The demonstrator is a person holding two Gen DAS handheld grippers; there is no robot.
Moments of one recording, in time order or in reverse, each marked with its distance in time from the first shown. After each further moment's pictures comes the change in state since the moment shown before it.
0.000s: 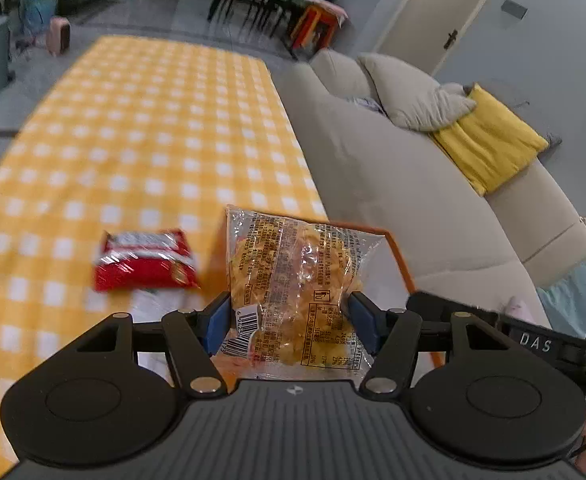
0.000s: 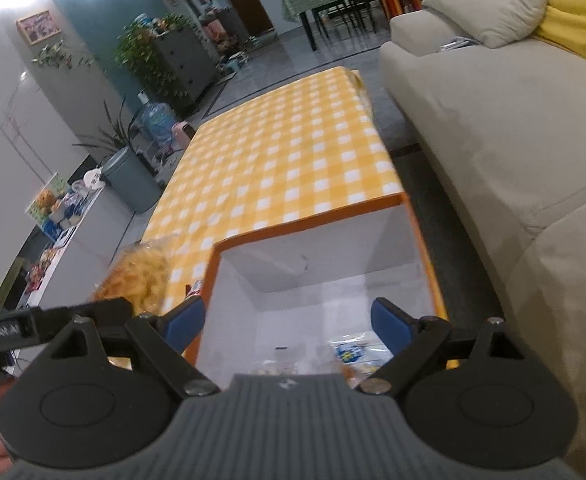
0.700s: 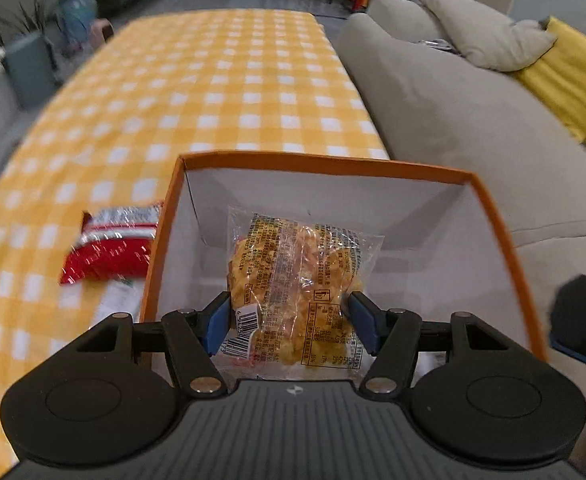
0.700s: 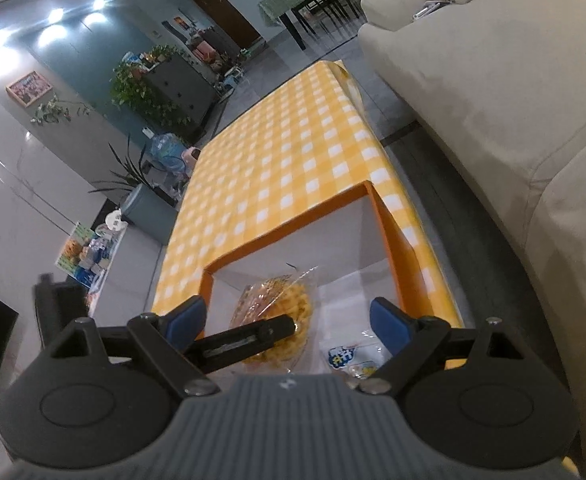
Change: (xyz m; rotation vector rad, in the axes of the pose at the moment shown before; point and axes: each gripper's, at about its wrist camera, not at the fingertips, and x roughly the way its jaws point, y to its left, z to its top) left arm 0.128 -0.055 -0.017 0.076 0.065 0.360; right arm 0.007 -0.055 0.001 0.191 0.001 0.116
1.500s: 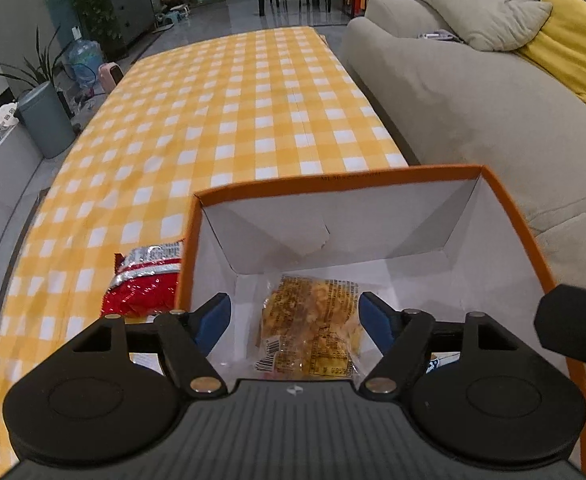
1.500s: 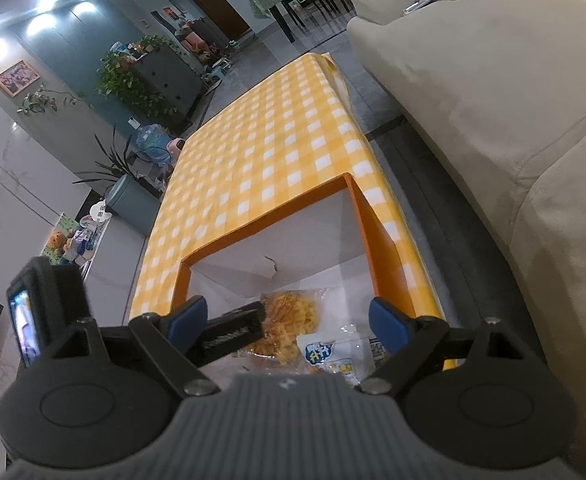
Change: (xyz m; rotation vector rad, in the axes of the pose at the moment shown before) left arm -0.011 -0.011 0.005 0.117 -0.042 0.105; right arm 0.006 -0.003 -0.001 -0.006 0.021 -0.049
